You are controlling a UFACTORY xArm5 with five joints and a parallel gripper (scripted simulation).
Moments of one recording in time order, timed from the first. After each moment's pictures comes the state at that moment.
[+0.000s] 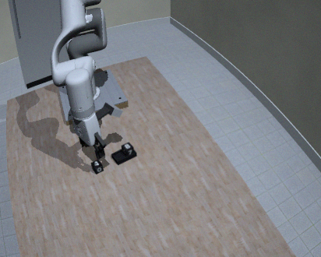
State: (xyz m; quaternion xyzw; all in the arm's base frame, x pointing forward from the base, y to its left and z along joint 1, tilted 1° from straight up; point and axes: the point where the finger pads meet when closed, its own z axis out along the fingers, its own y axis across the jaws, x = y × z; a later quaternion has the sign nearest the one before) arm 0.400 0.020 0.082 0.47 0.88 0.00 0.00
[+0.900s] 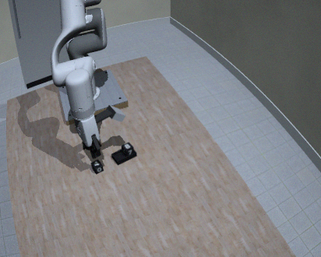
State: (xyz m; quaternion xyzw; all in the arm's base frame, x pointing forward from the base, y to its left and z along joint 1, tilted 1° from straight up) arm 0.400 0.020 0.080 0.55 0.83 0.00 0.00
